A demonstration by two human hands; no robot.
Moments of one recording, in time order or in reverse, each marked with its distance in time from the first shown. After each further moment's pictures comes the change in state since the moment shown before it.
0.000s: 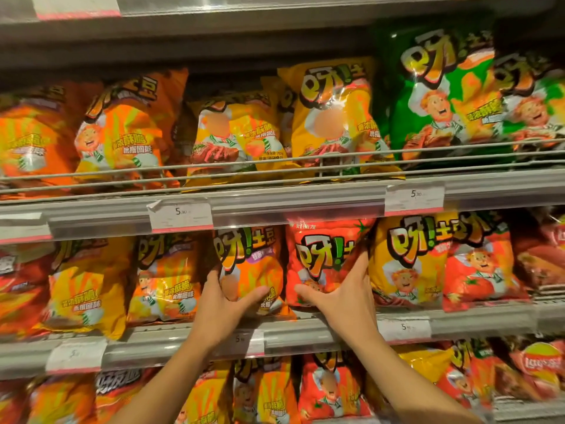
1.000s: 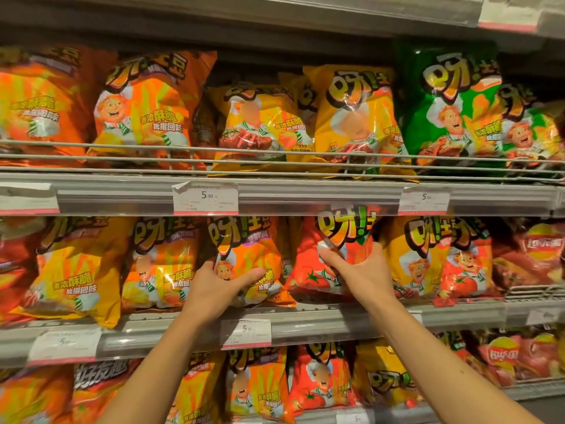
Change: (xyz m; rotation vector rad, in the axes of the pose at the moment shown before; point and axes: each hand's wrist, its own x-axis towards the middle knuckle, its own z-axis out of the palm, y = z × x) left_hand 0.021 -0.012 -0.028 -0.174 -0.095 -0.093; right_hand 0.005 -0.030 -0.026 0.199 0.110 0.090
